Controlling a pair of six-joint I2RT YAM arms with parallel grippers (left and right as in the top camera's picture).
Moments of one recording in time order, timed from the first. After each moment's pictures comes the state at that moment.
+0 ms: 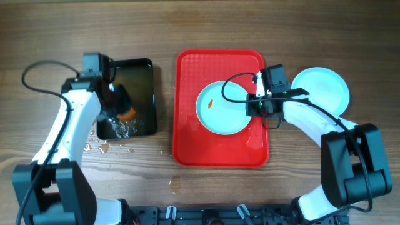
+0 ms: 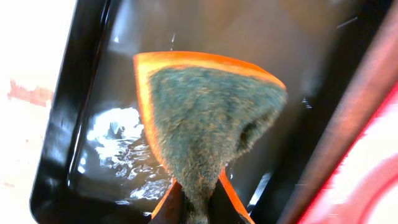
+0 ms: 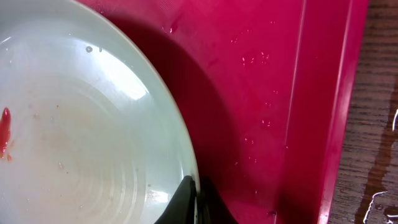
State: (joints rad) left arm 0.04 1.59 1.12 -0.87 0.03 -0.44; right arm 0.23 1.74 0.90 -0.39 -0.17 0.26
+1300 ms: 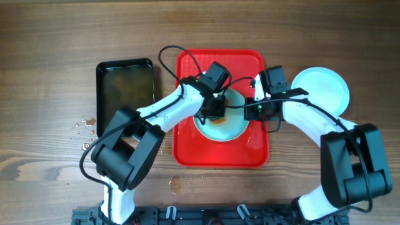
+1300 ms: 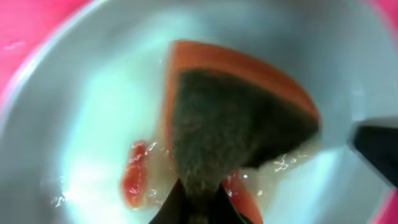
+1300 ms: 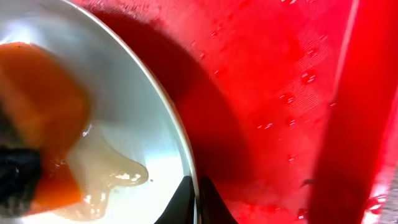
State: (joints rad) left arm -0.66 2.02 1.33 -0.65 0.13 -0.54; right arm 0.24 1.74 0.90 -0.46 -0.24 0.28
